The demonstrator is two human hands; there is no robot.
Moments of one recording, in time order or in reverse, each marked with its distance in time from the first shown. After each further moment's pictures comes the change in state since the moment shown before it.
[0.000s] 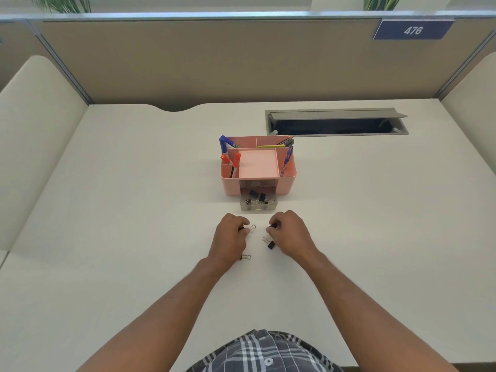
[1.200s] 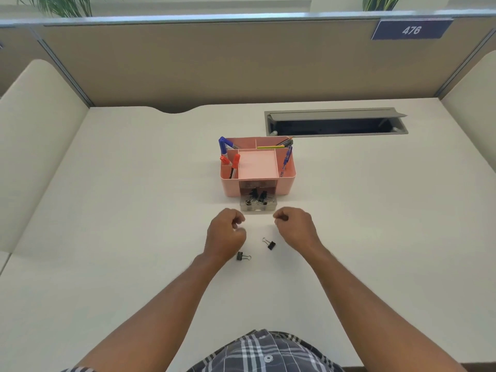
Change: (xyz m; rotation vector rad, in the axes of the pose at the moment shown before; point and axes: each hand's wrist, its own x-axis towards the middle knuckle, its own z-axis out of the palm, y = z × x) left_hand 0.002 0.005 -0.018 -0.158 0.049 -0.006; right_hand 0.003 -0.003 -0.019 0.191 0.046 0.106
